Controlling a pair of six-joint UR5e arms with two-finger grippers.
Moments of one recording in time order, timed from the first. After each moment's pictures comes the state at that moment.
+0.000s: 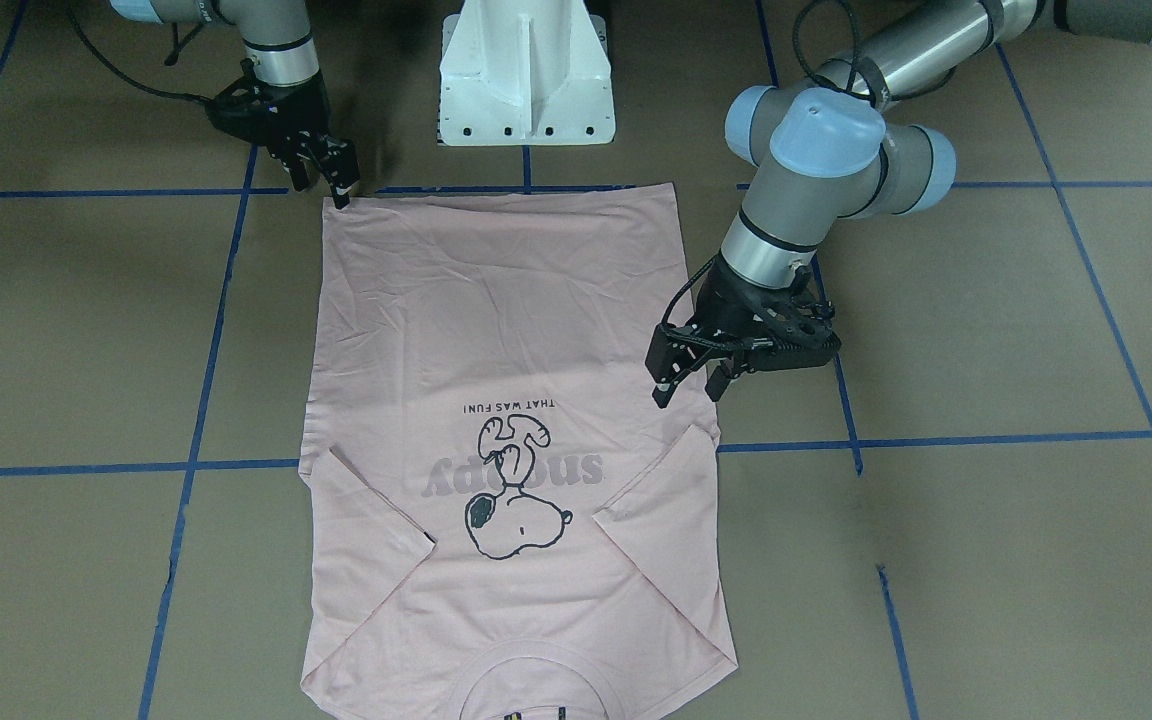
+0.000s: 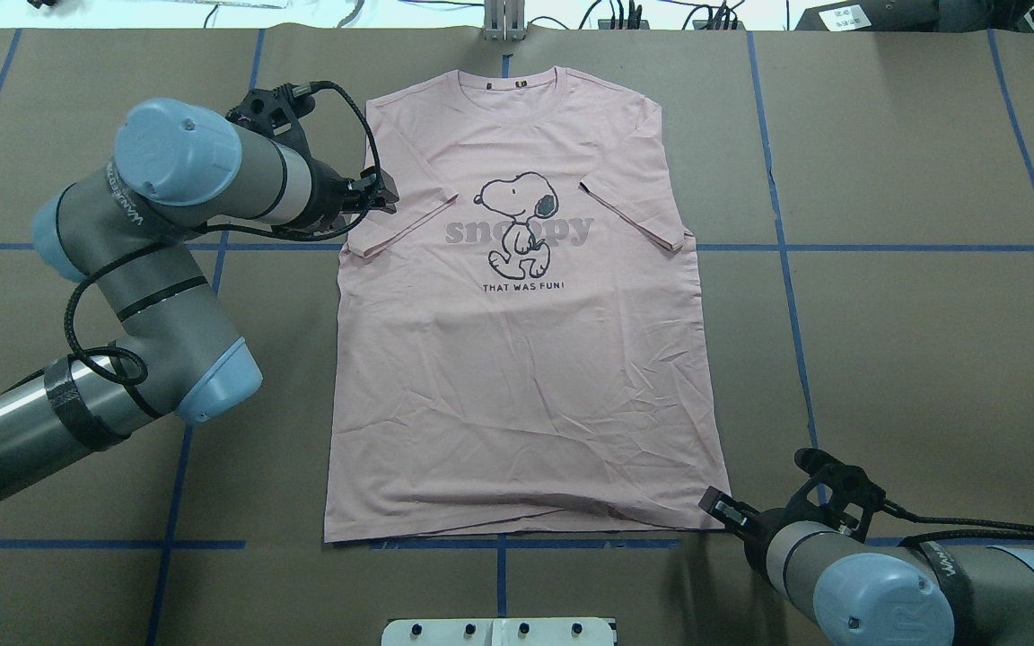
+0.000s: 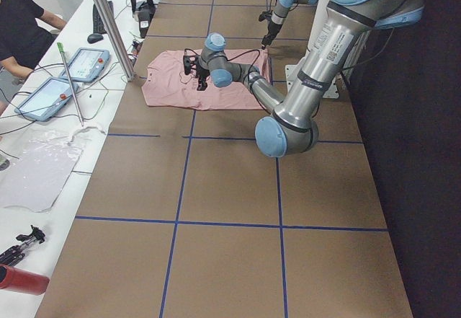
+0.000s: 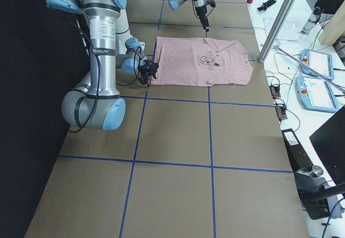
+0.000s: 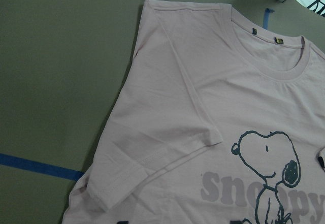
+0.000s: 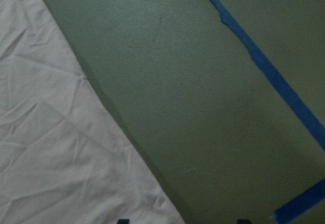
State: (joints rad) left arm -0.72 -2.13 -1.59 -2.08 -1.83 -1.45; right arm 0.07 -1.61 2.12 -1.33 1.34 2.13
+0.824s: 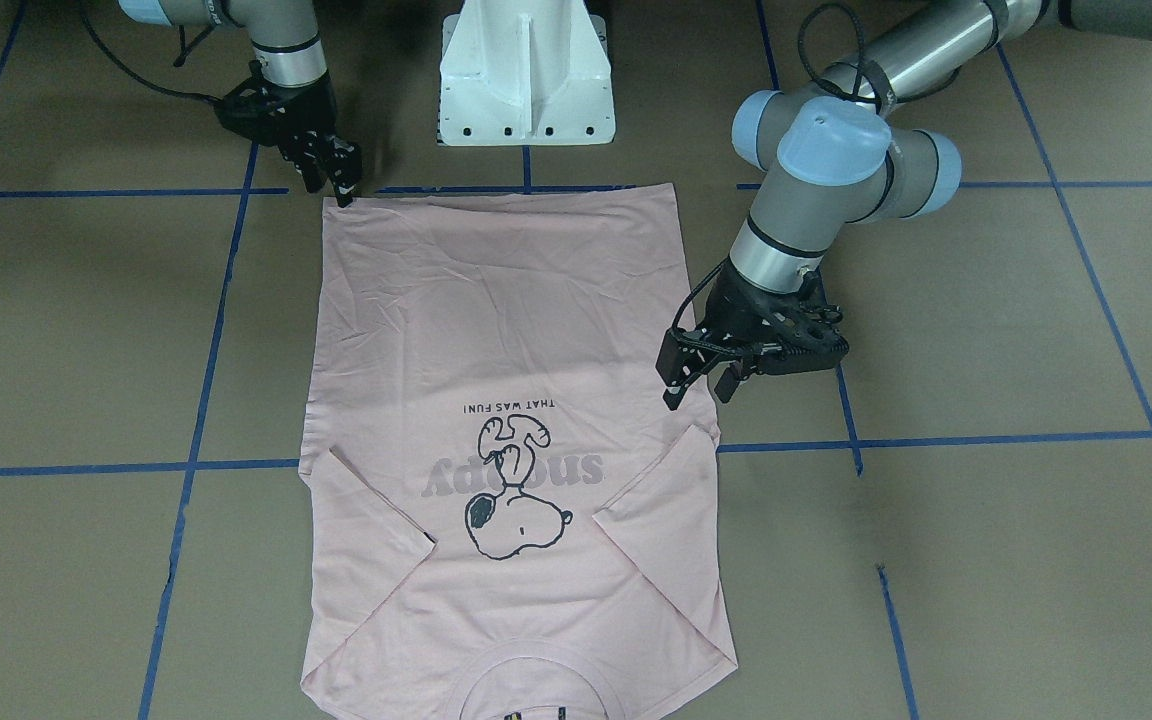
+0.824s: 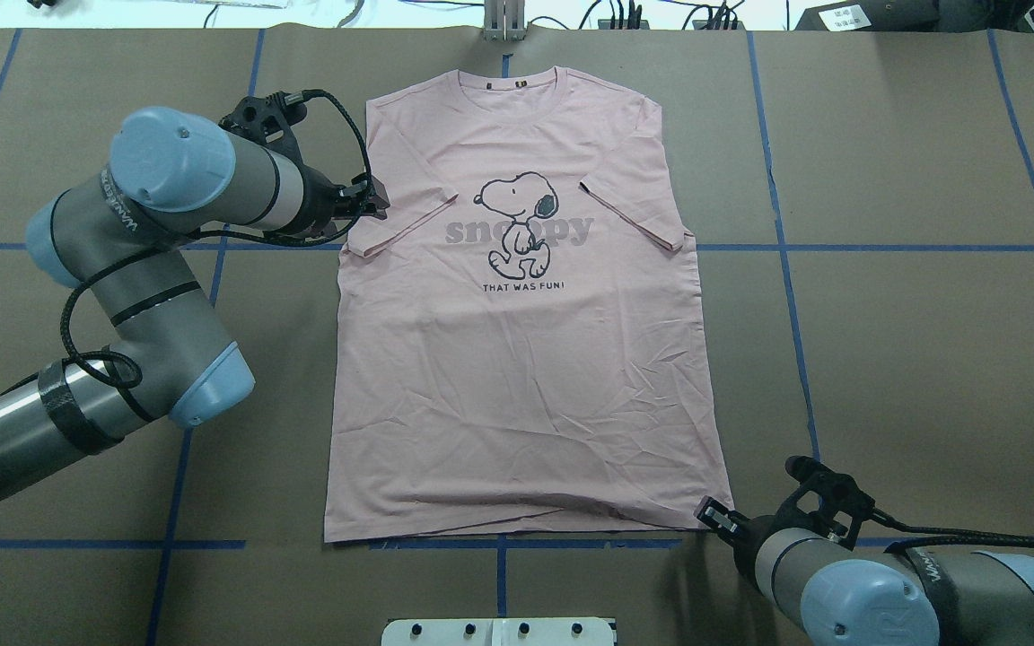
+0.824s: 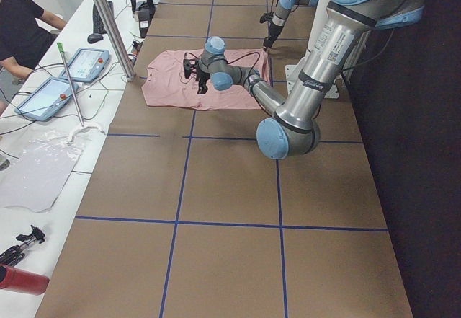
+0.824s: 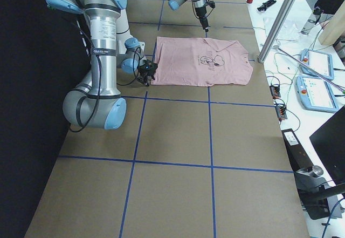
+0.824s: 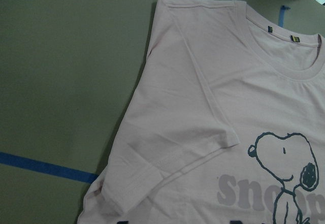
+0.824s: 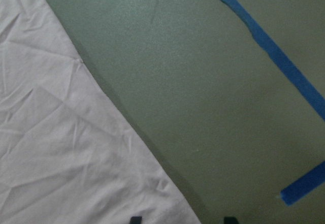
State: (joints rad) left arm -0.72 -2.11 -1.58 -2.09 -1.83 -1.45; right arm 0.06 -1.58 2.10 -1.33 1.35 2.15
